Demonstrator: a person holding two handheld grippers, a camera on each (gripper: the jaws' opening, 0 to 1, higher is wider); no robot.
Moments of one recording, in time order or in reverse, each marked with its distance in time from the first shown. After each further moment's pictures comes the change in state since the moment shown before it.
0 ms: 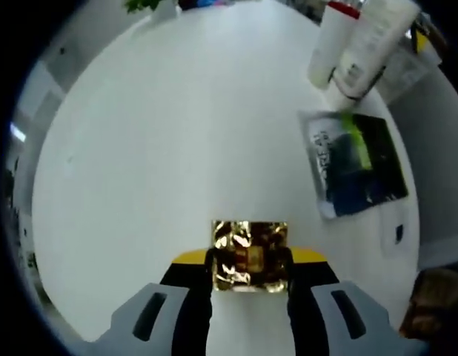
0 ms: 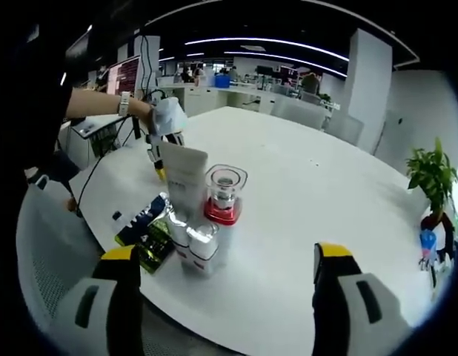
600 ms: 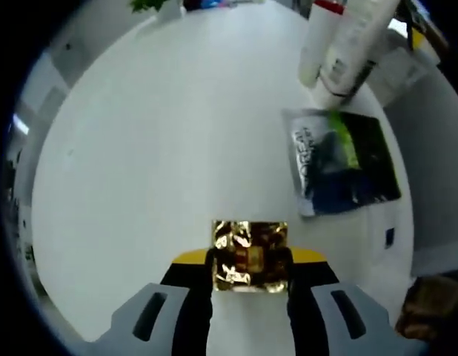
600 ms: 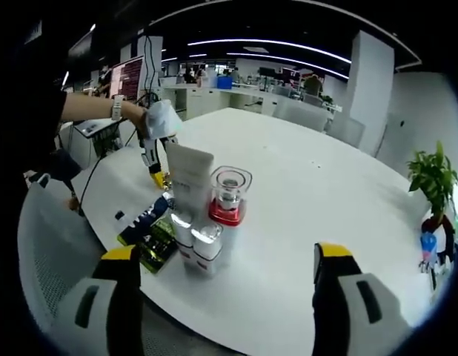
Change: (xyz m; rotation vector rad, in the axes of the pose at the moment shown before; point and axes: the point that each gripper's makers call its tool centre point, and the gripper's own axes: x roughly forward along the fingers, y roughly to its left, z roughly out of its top) left arm -0.002 -0.023 -0.006 -0.028 -0.014 0.008; right arm 0.001 0.002 0.000 -0.011 -0.006 0.012
